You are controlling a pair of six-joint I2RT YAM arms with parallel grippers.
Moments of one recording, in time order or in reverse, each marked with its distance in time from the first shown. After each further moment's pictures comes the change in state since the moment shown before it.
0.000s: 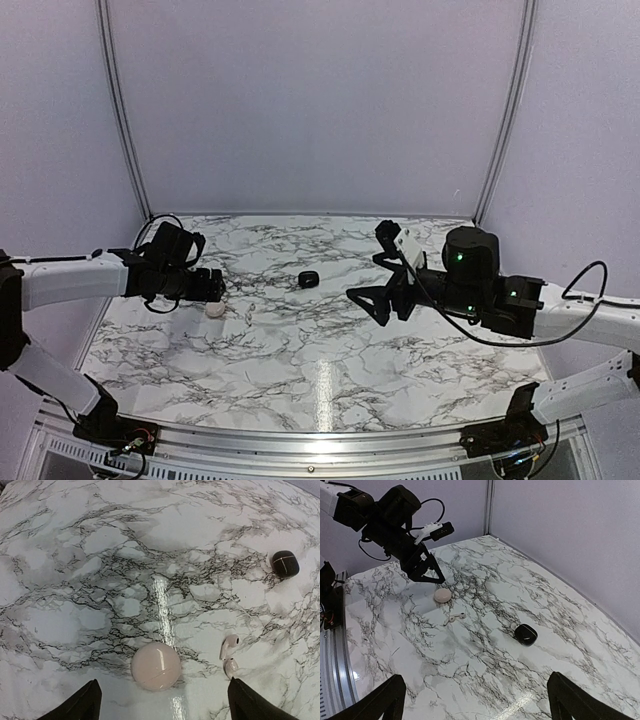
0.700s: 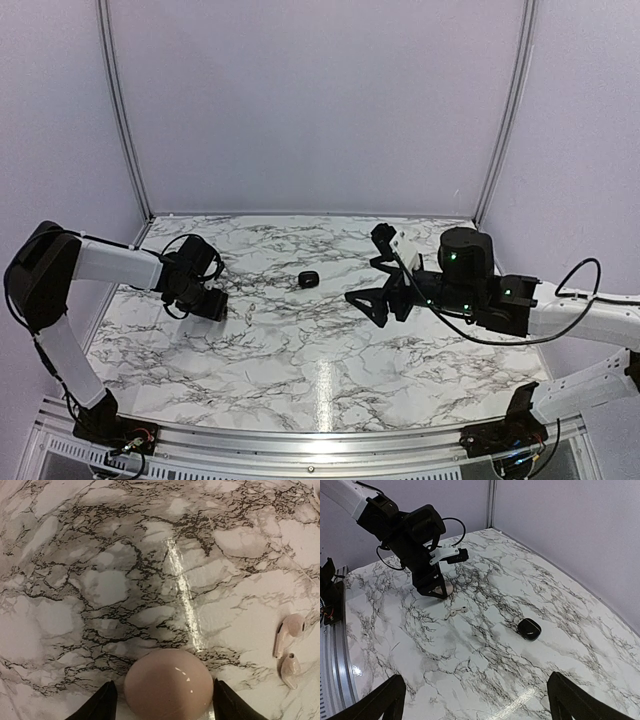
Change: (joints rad) left arm 0.029 0.297 0.077 -0.021 0.048 0.164; right arm -0.017 0.035 0.000 -0.001 -0.034 0.001
